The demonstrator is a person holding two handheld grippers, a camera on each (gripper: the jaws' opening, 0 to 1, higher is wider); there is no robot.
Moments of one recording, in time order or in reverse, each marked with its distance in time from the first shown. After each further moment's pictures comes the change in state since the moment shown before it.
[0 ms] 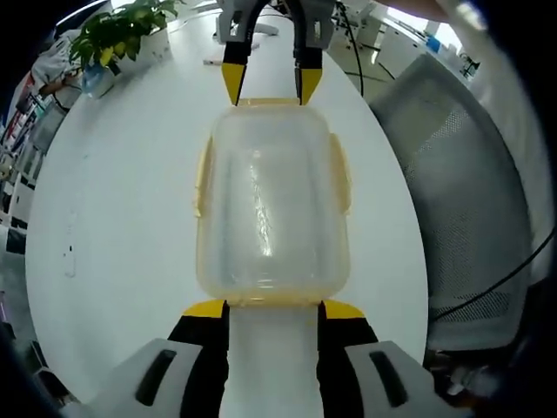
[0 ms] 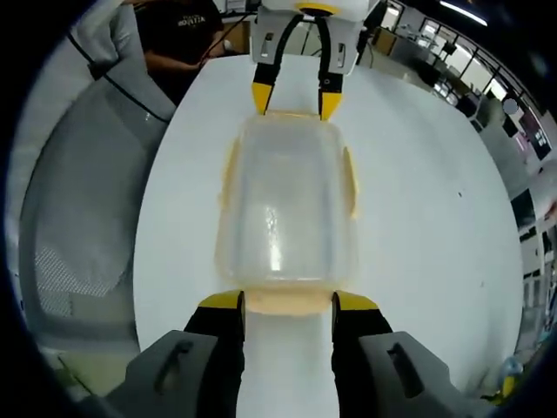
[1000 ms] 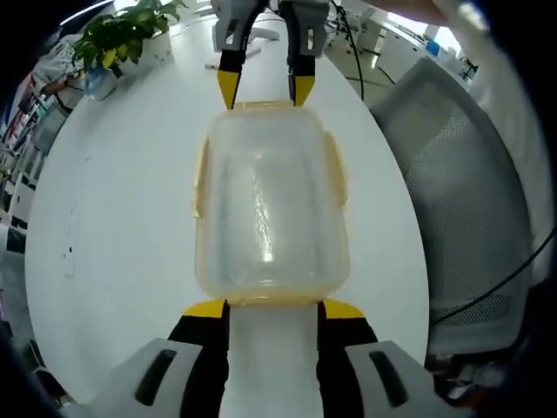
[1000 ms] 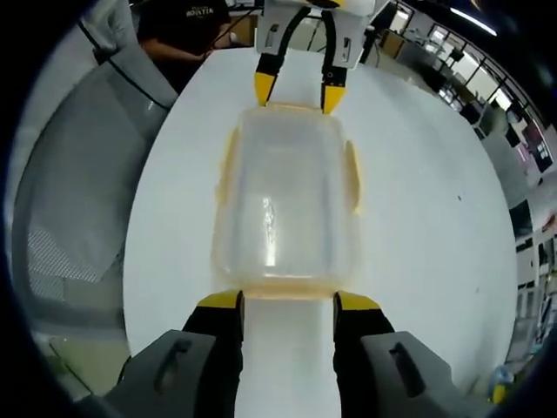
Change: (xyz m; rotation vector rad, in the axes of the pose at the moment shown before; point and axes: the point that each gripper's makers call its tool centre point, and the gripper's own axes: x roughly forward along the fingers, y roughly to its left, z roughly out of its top) left arm 0.002 0.001 0.002 -0.009 -0.030 0.000; right arm 0.007 -0.007 -0.010 -0.047 0.024 -0.015
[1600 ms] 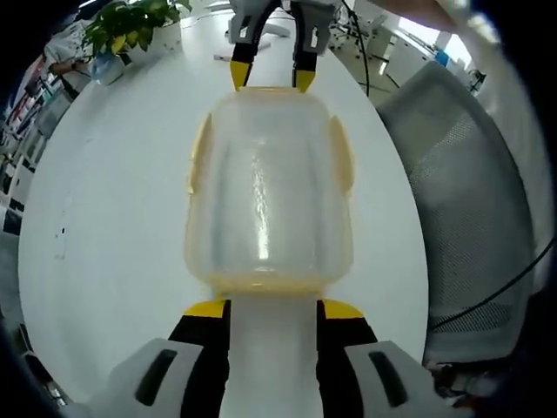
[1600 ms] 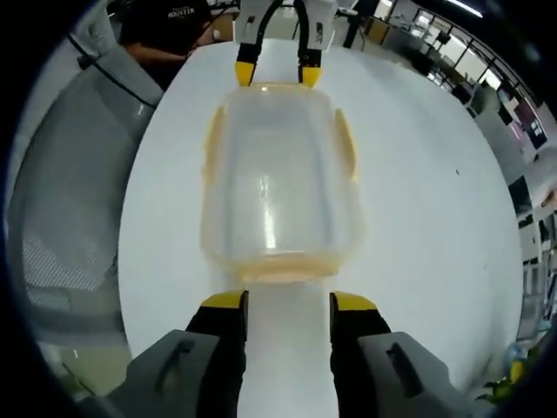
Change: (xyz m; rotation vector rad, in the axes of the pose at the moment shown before) left arm 0.009 -0.005 -0.017 -0.082 0.008 -0.010; right arm 0.006 0.000 -0.018 0.086 0.027 -0.011
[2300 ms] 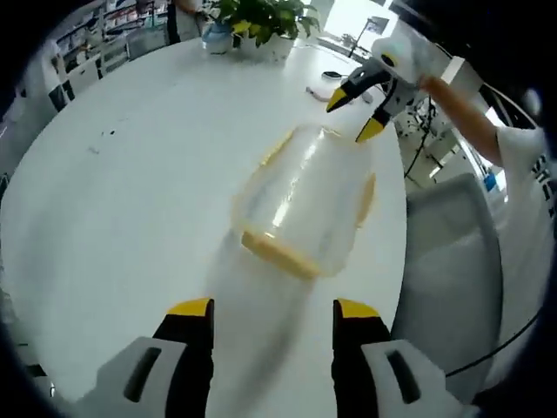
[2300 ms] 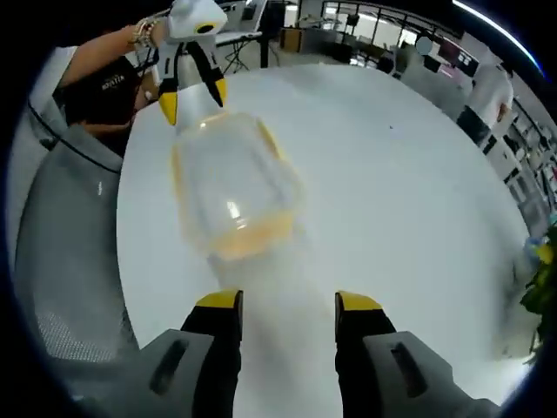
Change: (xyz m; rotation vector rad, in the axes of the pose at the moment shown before) left arm -0.033 -0.003 -0.013 -0.589 -0.256 0.048; right arm -0.037 -0.012 -0.025 0.410 -0.199 -0.164
